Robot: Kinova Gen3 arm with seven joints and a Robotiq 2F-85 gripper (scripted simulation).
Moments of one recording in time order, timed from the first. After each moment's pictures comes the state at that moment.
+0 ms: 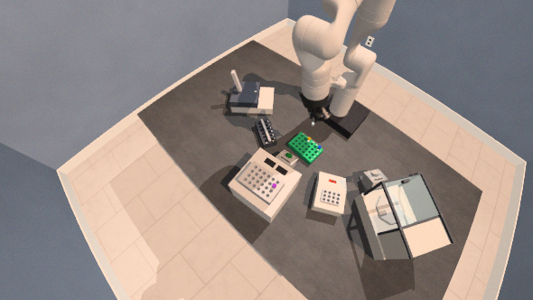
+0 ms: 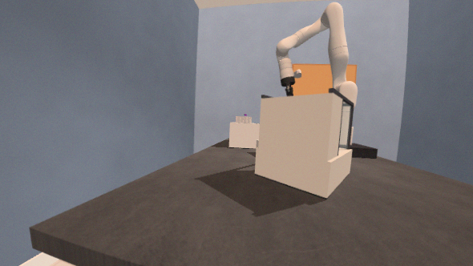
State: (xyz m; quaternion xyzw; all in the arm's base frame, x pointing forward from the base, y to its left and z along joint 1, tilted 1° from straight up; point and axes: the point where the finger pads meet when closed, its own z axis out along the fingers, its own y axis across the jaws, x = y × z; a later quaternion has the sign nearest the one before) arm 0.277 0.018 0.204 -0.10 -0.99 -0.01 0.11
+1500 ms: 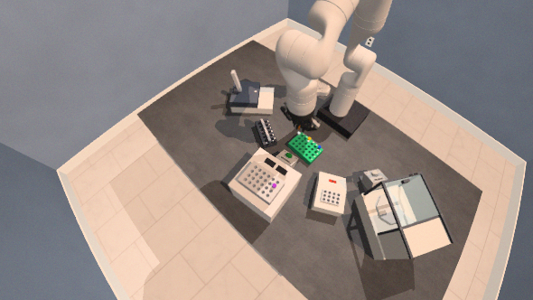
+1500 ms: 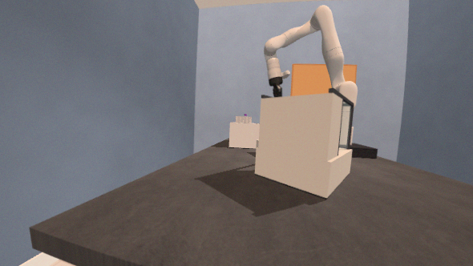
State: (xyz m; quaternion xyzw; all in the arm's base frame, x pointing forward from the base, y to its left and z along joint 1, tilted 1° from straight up) arm 0.344 0.013 0.204 0.08 -0.99 0.01 0.11
